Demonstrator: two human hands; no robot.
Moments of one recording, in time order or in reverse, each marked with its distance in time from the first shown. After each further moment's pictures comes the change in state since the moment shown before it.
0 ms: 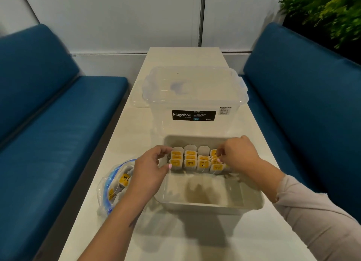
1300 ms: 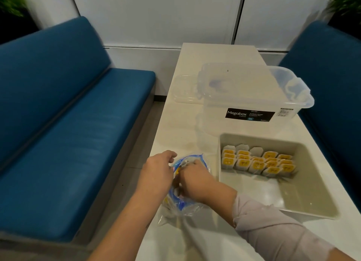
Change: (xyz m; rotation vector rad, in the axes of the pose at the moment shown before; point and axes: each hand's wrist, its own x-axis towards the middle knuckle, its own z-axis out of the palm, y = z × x) left_hand -0.005 -0.078 -0.107 0.339 0.026 -0.133; right_hand 0.003 -0.254 0.012 -0.051 -0.164 -0.529
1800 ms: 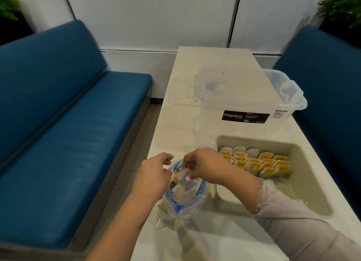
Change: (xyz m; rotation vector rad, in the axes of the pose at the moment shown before) left_hand 0.000 -0.001 -0.006 -0.052 -0.029 -0.031; right_hand -0.019 0.041 -0.045 0.513 0.073 0.132
